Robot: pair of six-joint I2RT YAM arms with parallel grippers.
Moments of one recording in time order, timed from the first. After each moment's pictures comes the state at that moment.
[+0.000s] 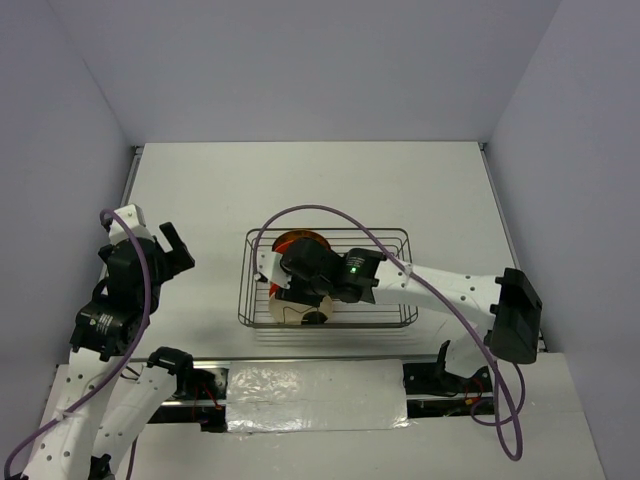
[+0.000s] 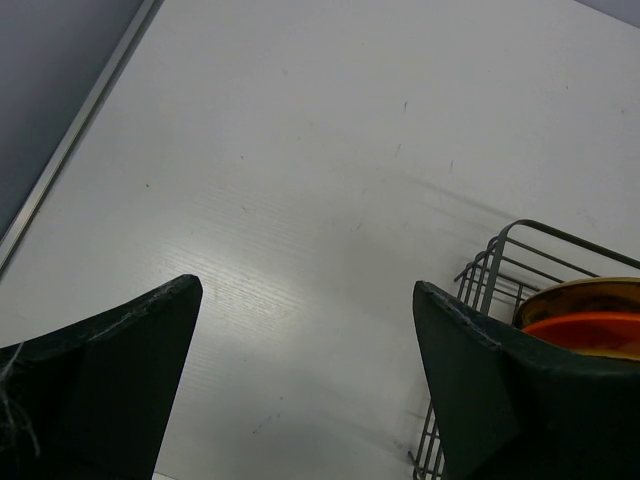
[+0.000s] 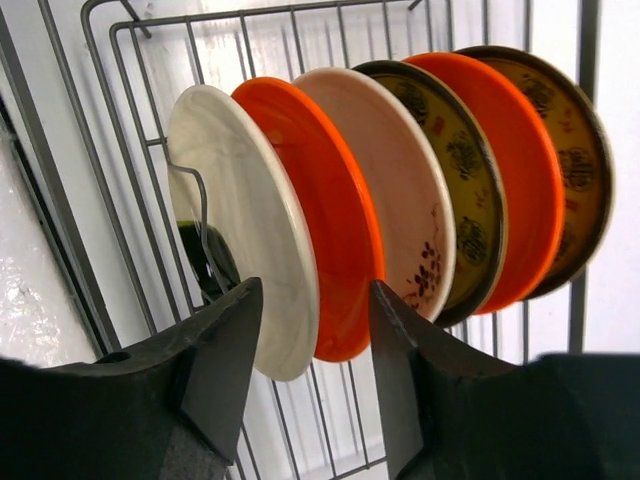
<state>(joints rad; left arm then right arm) -0.24 0.58 0.89 -0.80 -0.48 -0.43 1.16 1.48 1.23 -0.60 0.13 -0.36</state>
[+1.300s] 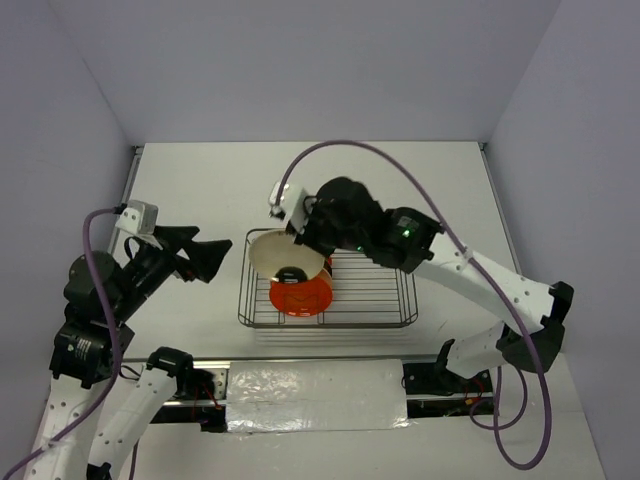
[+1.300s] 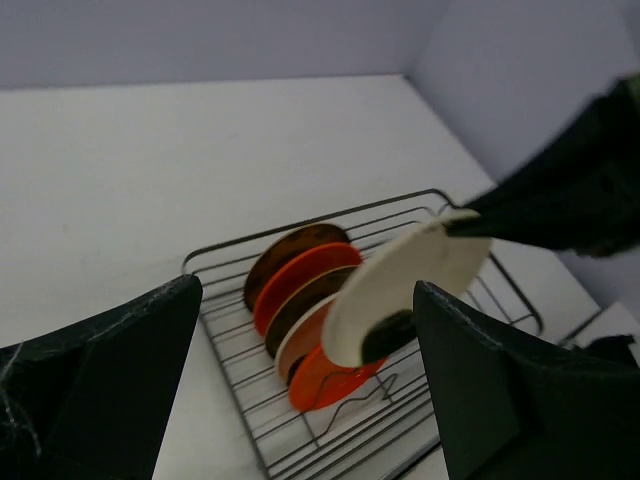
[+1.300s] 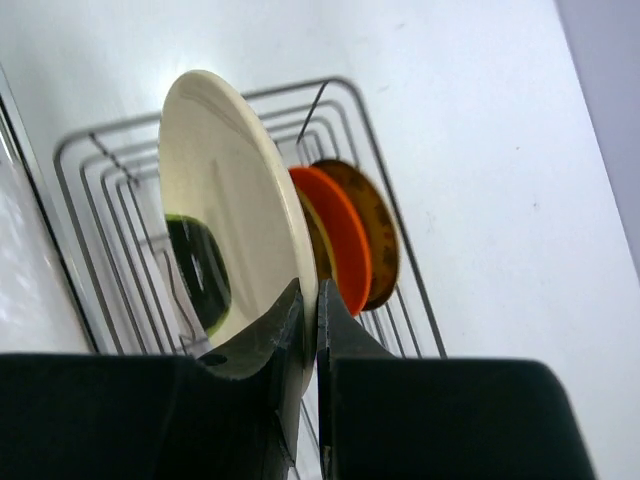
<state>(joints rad) -0.24 0.51 0.98 -0.56 0.24 -0.32 1.07 1.40 1.54 -0.72 0.07 -0.35</state>
